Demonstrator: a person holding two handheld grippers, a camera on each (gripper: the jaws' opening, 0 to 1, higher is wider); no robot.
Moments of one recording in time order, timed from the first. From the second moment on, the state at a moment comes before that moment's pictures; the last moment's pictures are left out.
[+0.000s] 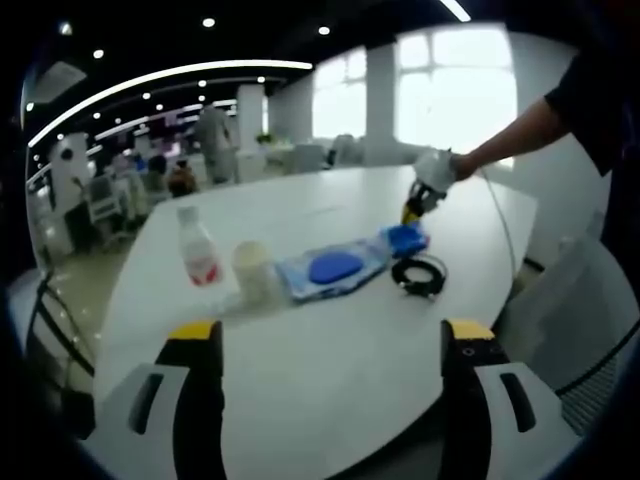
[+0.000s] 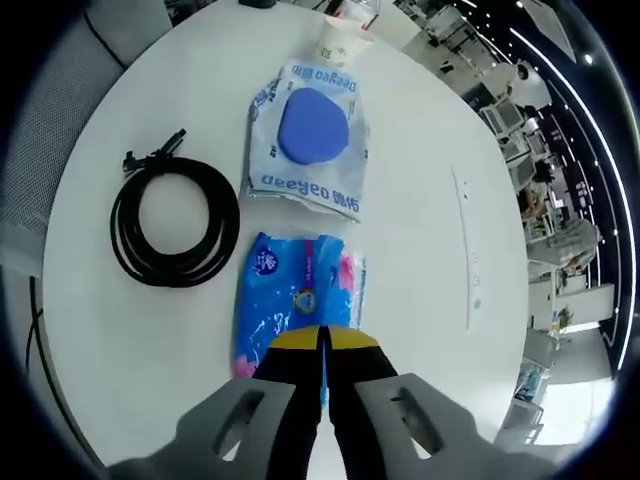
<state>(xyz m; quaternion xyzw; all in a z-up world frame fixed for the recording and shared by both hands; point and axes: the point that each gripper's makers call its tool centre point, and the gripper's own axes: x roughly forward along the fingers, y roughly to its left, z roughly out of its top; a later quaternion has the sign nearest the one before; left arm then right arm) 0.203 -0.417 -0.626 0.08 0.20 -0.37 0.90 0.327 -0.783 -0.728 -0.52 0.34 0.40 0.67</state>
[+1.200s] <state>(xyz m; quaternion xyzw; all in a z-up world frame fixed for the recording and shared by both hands) 0.202 -0.416 -0.626 0.09 0.20 -0.37 0.90 0.314 -0.779 -0.726 -0.54 0.32 0.42 0.66</state>
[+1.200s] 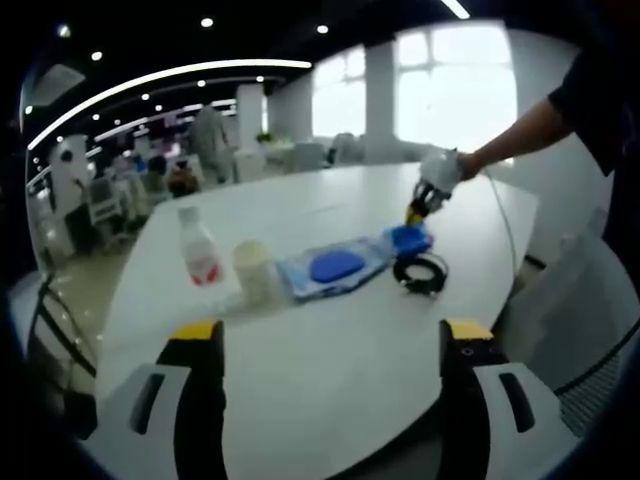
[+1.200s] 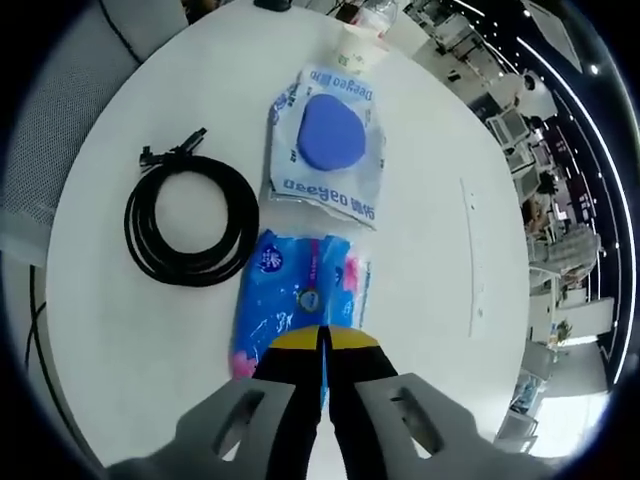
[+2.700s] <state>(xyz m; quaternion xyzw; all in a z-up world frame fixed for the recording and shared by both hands) 0.203 -0.413 -0.630 0.09 0.21 -0.37 0.90 0.322 -0.804 -0.733 -0.51 0.35 0.41 0.67</state>
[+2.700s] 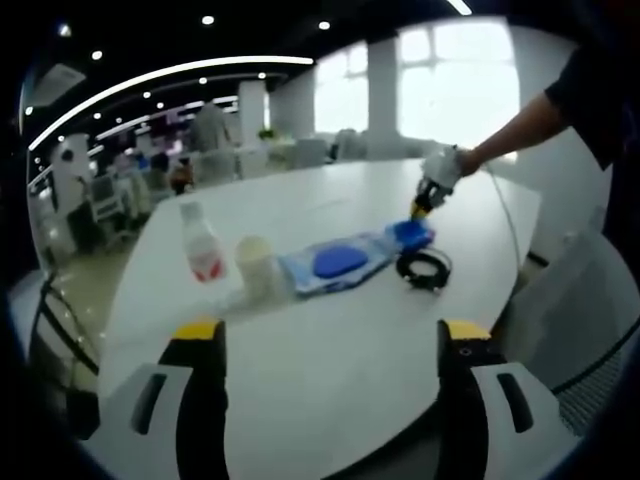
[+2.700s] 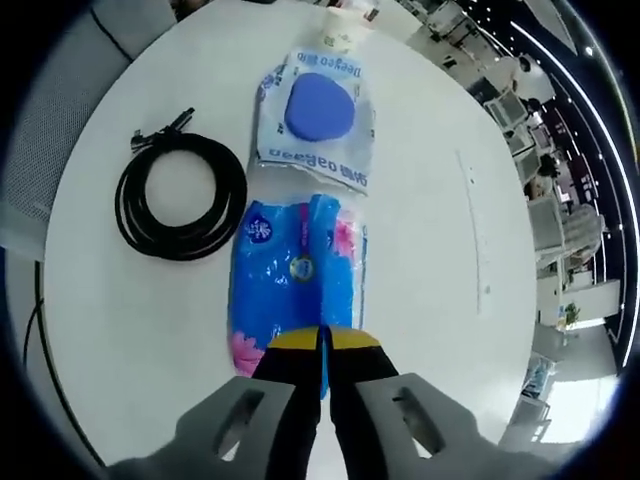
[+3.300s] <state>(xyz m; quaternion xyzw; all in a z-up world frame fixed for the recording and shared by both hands) 0.204 -0.413 -0.627 0.09 0.20 -0.37 0.90 0.322 -0.807 -0.729 -0.50 0.36 0.38 0.69</state>
